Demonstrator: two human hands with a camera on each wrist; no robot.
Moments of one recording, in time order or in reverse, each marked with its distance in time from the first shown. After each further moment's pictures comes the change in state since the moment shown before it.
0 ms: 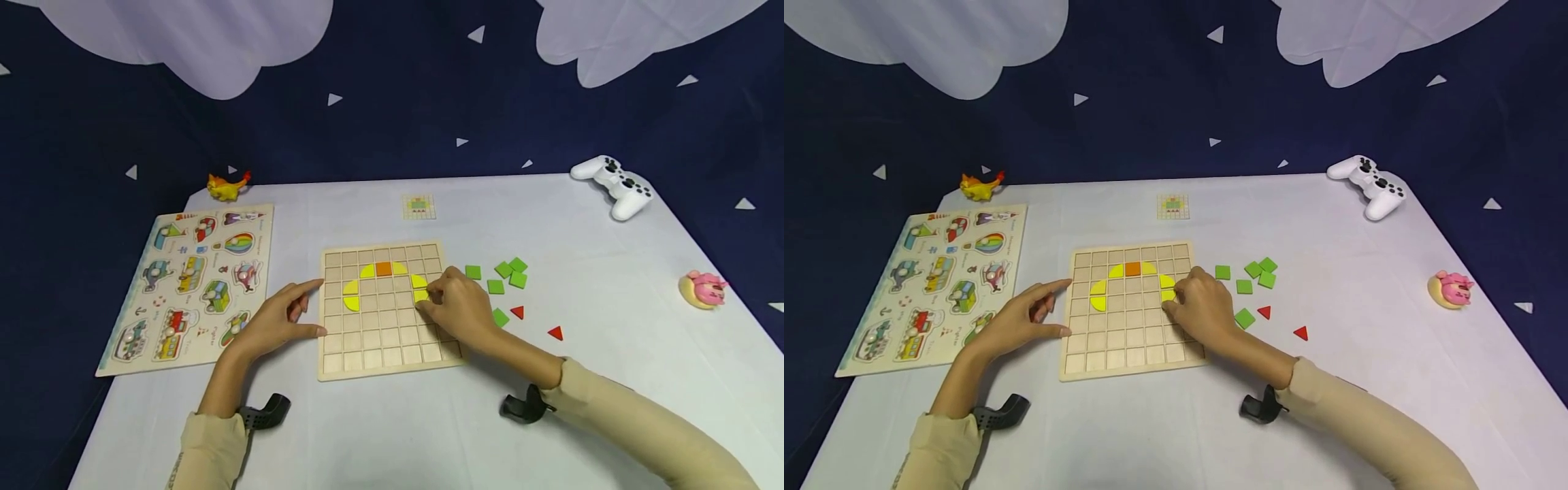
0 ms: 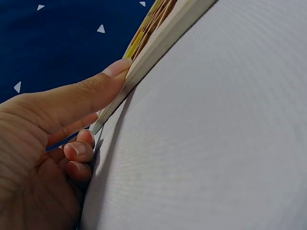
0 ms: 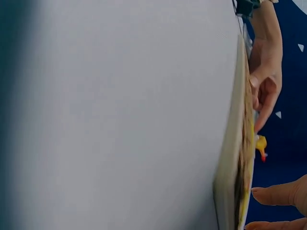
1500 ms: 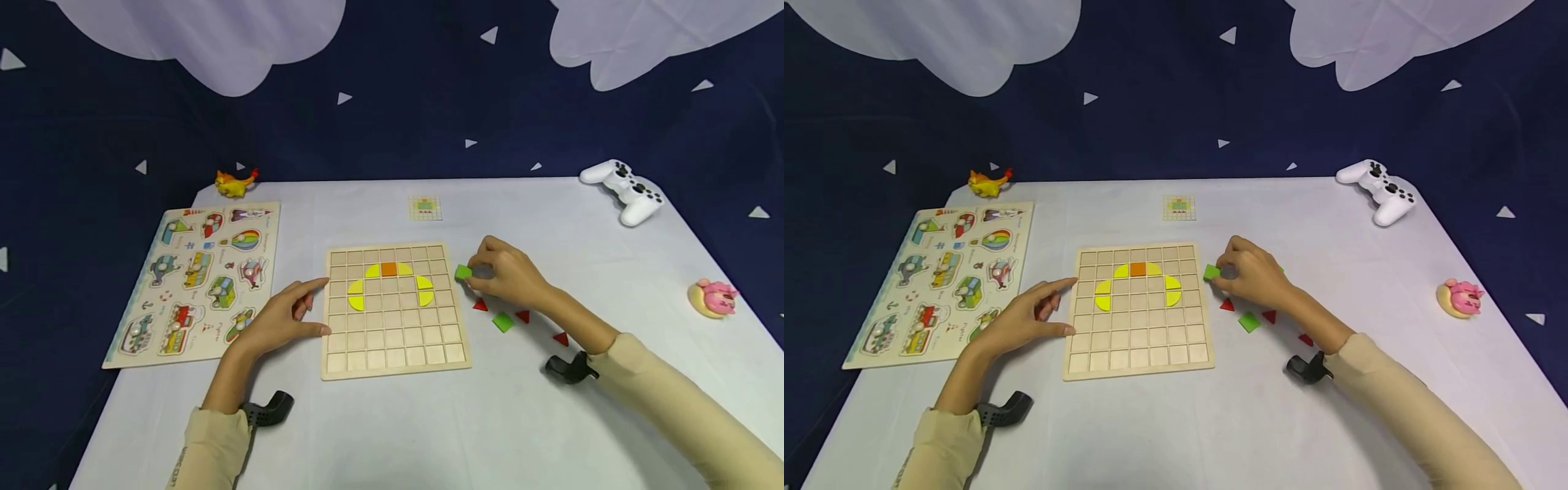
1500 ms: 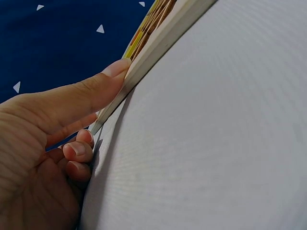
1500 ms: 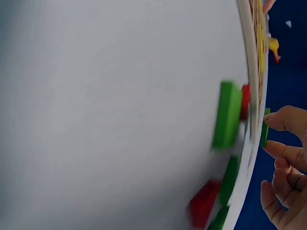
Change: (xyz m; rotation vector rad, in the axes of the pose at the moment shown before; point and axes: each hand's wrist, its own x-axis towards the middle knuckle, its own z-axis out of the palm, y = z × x) left_hand 0.001 -0.003 0.001 0.015 0.017 -0.013; right_hand 0.038 0.084 -0.044 -0.018 -0.141 -0.244
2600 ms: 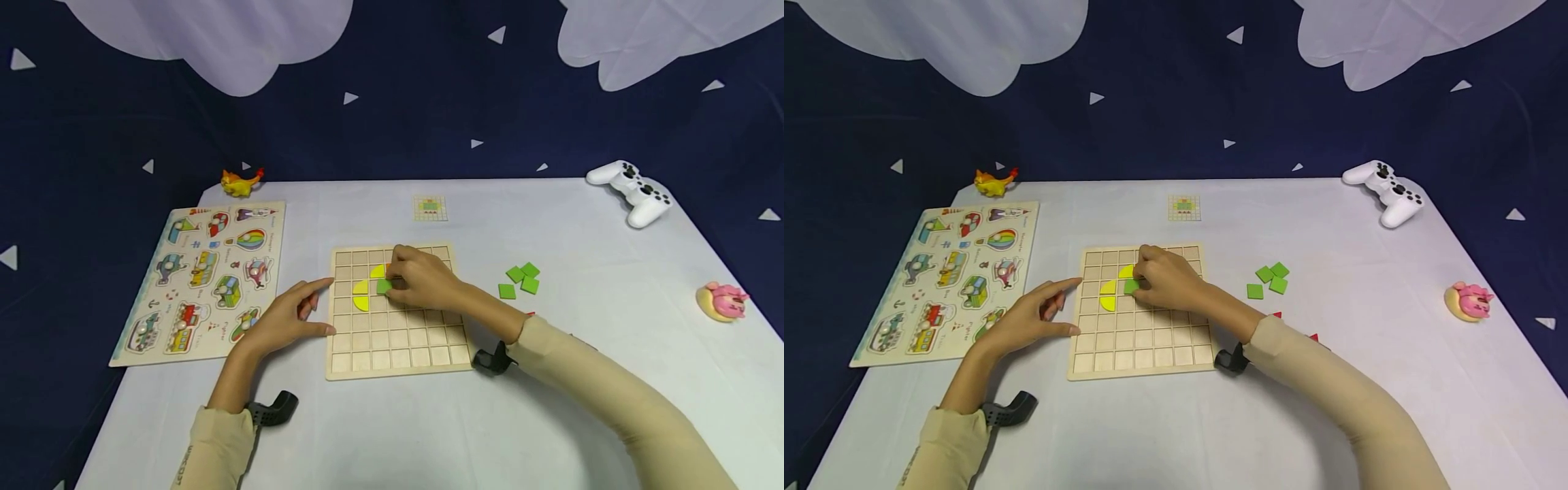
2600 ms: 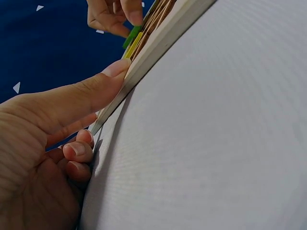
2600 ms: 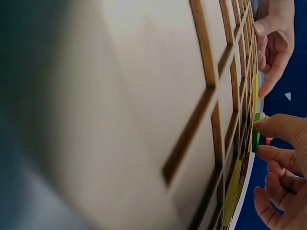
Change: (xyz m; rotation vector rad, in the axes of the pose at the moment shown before) left_hand 0.000 0.000 0.000 -0.013 -0.009 0.005; right_hand 0.067 -0.092 0.056 -0.059 -0.098 -0.290
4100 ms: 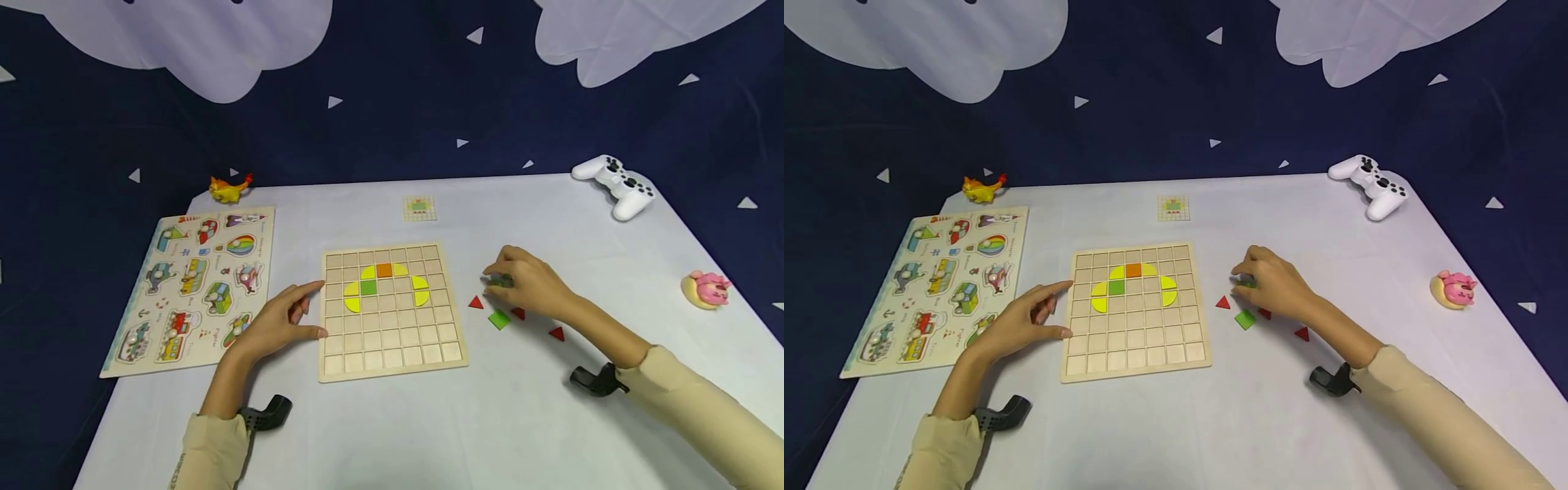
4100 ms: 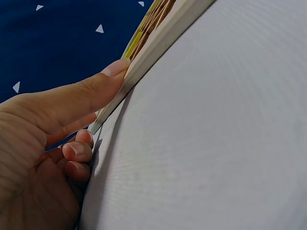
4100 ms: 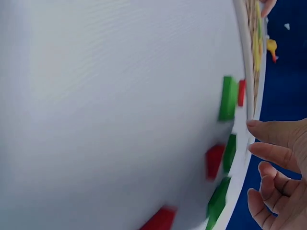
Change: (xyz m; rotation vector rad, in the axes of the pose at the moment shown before) left_hand -0.002 0.000 0.001 0.023 0.000 0.004; right_hand -0.132 0.067 -0.059 -0.027 0.017 0.361
